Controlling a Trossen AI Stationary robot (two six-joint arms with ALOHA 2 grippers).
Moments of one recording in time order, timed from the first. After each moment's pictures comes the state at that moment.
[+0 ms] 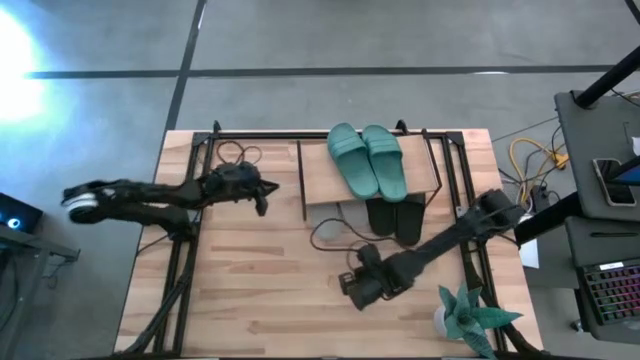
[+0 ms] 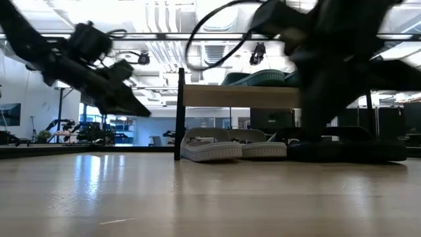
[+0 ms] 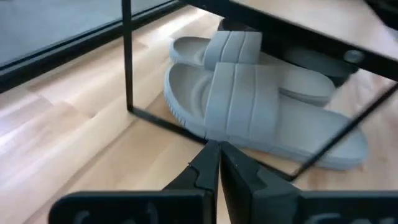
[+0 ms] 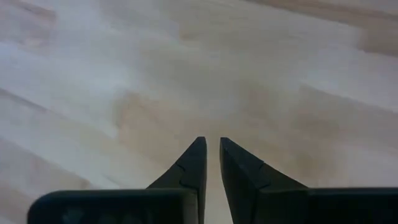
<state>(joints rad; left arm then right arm) 0.43 1.04 0.24 0.41 0.05 -0.19 0.51 1.91 1.32 -0.74 0.32 1.74</state>
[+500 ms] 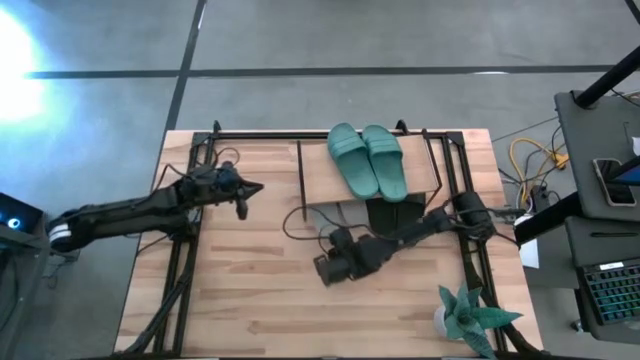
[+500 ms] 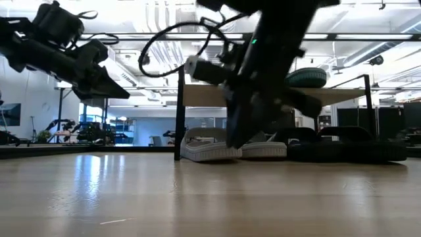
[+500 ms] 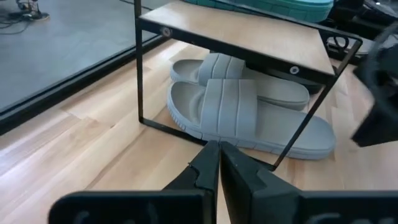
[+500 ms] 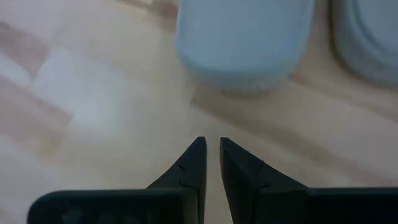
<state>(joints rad) 0.43 0.55 0.20 0.03 0.05 -0.14 0.33 2.09 1.47 -0.69 0.46 1.43</state>
